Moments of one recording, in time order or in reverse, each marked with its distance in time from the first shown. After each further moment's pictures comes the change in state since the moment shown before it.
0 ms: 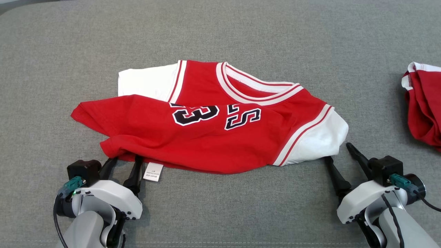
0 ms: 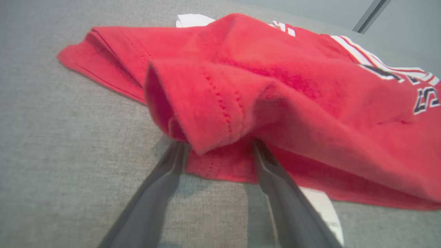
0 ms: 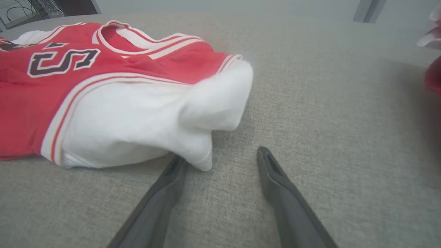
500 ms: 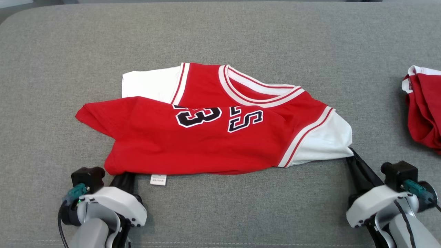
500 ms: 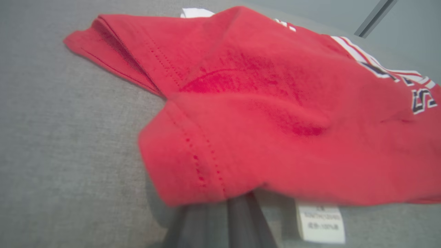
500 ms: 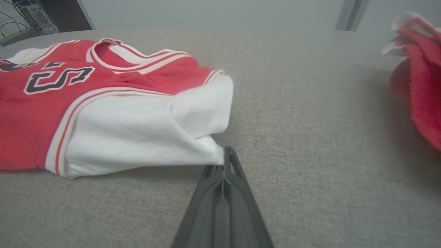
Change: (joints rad) left arm 0.015 -0.021 -0.005 0.022 -0.027 -0.015 -0.022; right arm 0.041 -0.005 -0.058 -0.036 0.009 0.000 -0.008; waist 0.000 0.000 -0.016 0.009
